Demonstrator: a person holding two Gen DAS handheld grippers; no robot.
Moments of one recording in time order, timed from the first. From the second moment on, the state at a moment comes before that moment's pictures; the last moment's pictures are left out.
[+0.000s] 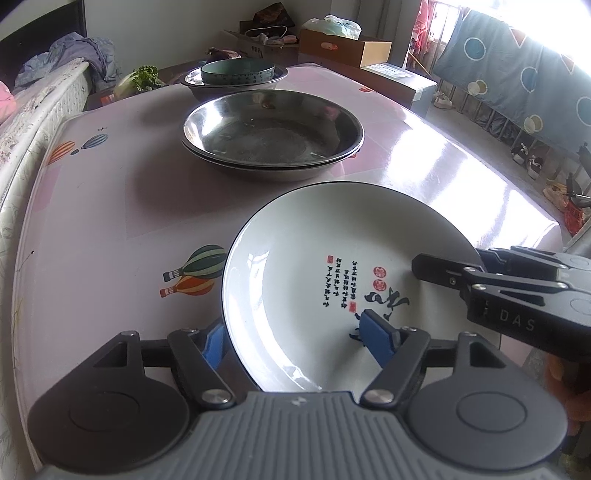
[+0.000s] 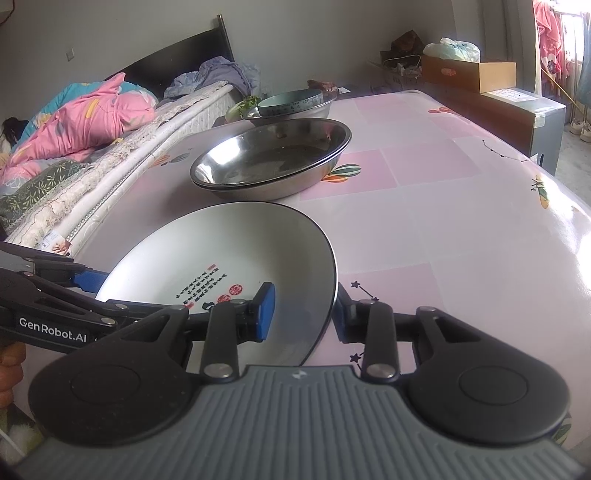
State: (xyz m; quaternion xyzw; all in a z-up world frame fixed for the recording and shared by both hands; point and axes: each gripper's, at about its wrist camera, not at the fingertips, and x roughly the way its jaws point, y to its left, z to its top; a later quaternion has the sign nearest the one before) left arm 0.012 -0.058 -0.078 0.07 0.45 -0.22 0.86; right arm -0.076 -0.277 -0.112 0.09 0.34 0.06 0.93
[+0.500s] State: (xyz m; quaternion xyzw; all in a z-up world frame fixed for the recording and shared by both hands) left arm 0.016 -0.063 -0.077 0.07 0.45 -0.21 0.87; right arm -0.070 -0.271 -0.112 0.09 0.34 0.05 0.94
